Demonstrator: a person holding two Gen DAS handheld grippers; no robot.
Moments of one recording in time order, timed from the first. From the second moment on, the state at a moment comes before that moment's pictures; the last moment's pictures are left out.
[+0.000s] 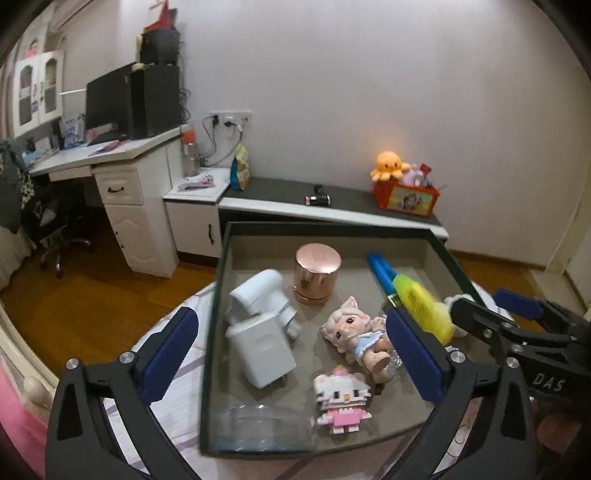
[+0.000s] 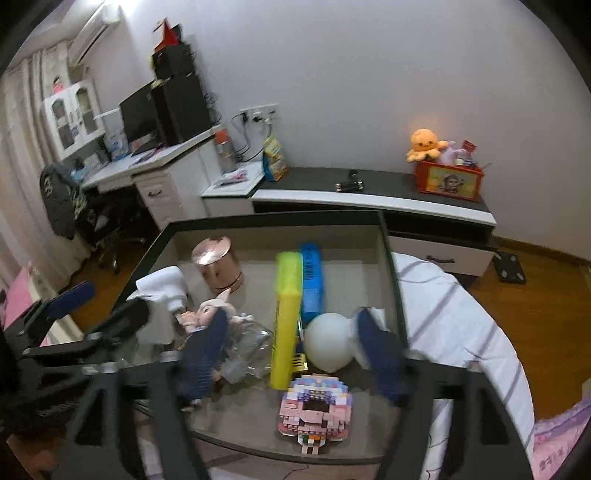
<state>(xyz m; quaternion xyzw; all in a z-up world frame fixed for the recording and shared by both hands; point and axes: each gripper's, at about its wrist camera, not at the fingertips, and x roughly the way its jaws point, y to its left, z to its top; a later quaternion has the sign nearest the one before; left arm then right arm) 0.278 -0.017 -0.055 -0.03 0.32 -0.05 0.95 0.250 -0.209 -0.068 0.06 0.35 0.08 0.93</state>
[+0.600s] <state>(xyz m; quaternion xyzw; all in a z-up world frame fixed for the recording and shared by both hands) 0.161 0.008 -0.005 -0.04 0.27 -0.05 0.96 0.149 -0.209 -0.013 0.07 0.31 0.06 0.95</state>
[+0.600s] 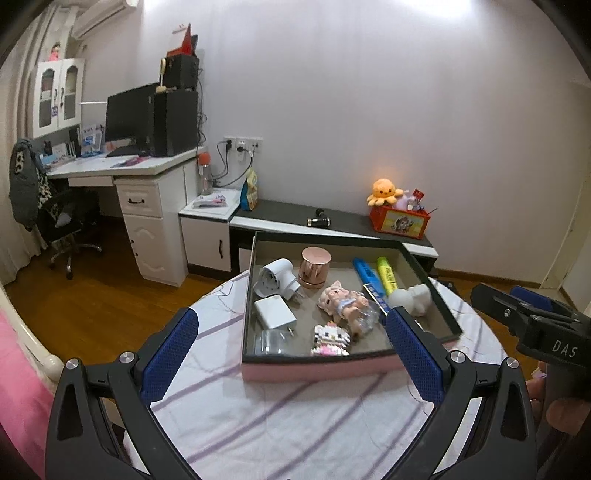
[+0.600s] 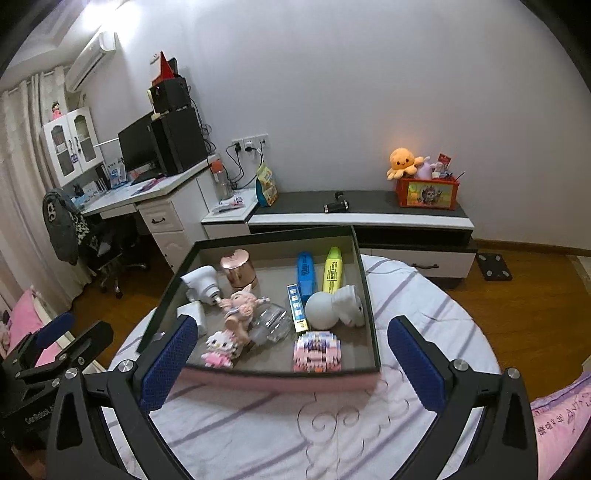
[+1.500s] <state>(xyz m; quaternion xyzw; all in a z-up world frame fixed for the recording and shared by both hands) -0.076 -0.005 0.035 -0.01 0.20 -0.07 0.98 -0.097 -0.216 0.027 0.06 0.19 0.02 0.98</state>
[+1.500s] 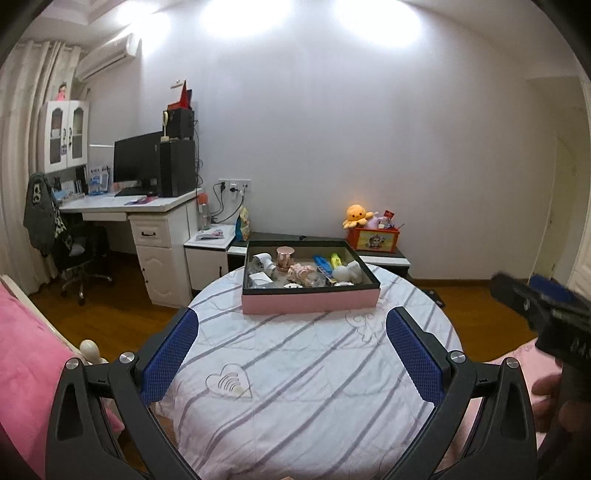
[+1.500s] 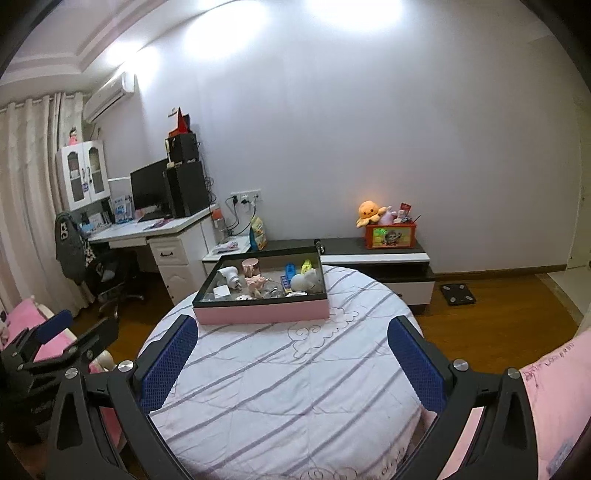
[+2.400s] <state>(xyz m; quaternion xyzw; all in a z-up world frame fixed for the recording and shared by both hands) -0.097 0.005 0.049 -0.03 0.18 -0.04 0.98 -0.114 -0.203 0.033 0.05 0.17 0.02 0.98</state>
